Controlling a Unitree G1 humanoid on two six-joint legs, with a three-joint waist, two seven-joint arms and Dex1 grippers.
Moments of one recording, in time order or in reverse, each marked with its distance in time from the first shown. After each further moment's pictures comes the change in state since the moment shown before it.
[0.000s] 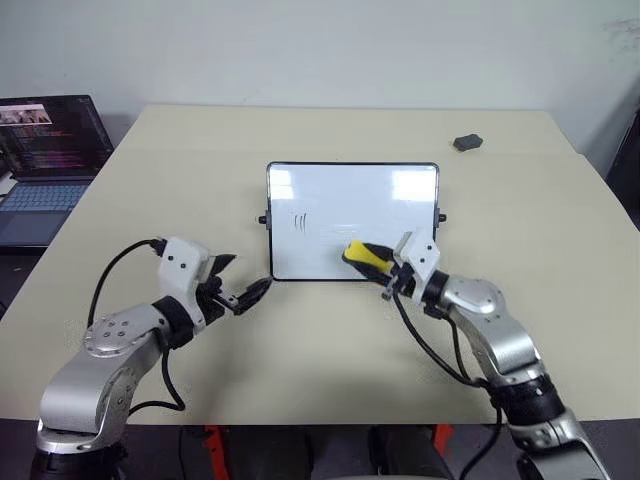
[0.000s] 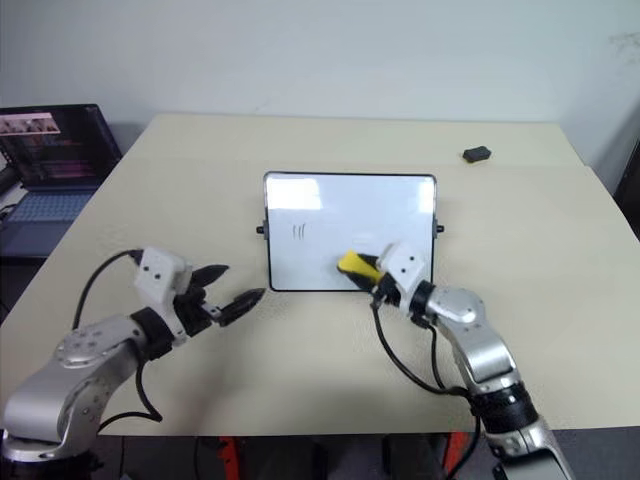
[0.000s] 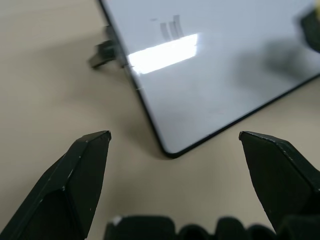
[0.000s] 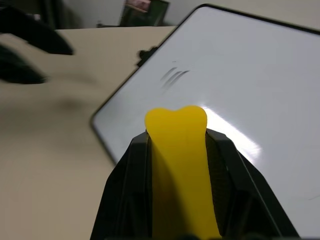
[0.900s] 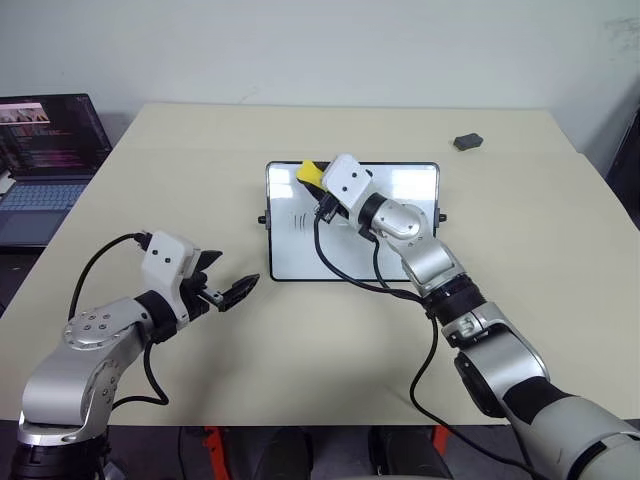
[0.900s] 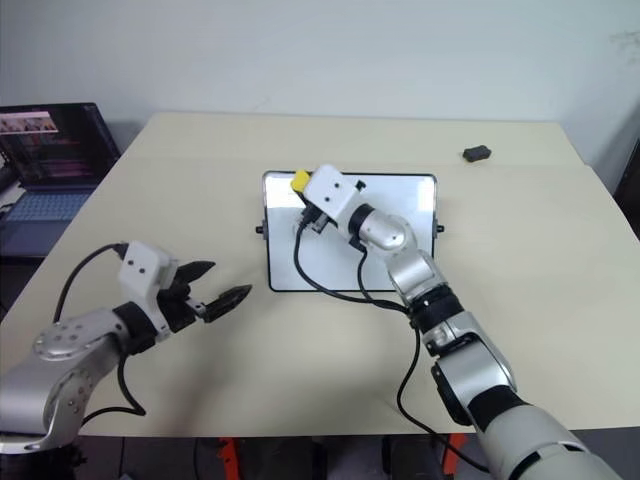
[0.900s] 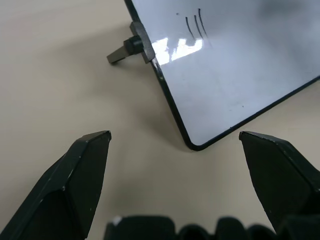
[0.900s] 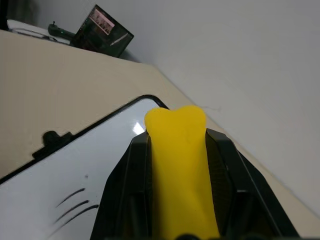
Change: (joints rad) left arm -0.022 0.064 0.027 0.039 -0.007 0.003 -0.073; right arm -0.650 0.256 0.071 0.880 -0.307 -0.451 -0.318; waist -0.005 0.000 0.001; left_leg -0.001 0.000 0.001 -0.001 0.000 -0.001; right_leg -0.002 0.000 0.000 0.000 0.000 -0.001
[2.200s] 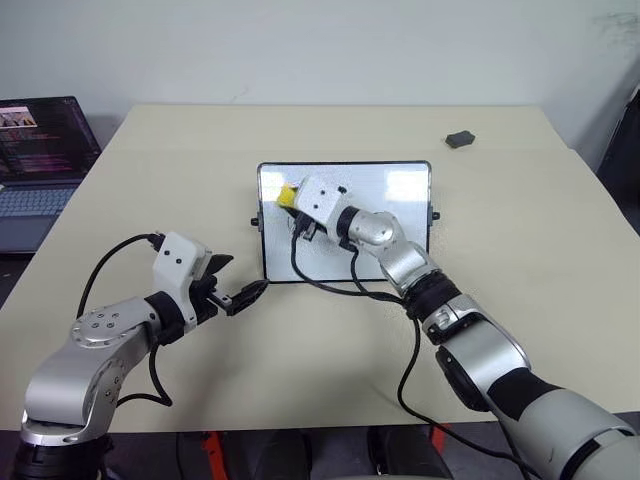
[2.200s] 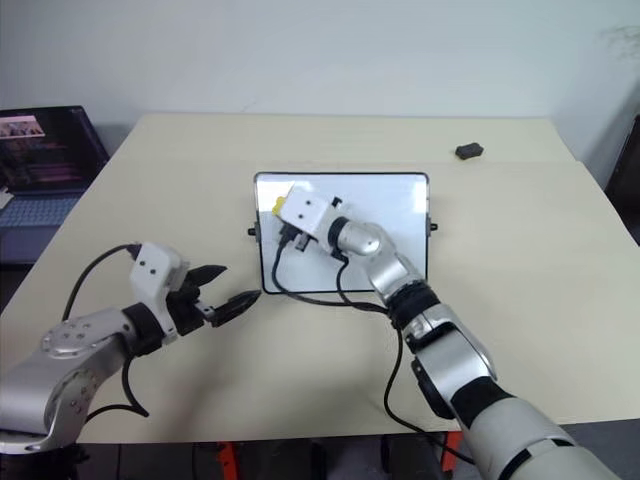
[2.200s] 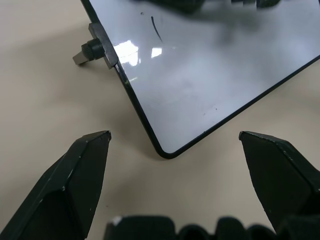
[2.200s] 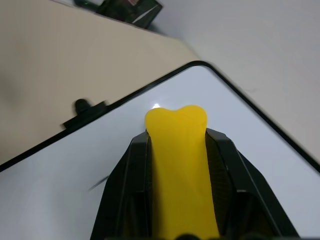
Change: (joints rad) left arm -0.005 -0.002 -0.021 -0.048 -0.020 0.065 0.006; right arm -0.036 0.081 0.058 0.136 -0.095 -0.014 0.107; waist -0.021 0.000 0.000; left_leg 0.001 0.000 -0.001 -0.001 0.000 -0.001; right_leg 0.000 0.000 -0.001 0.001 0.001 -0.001
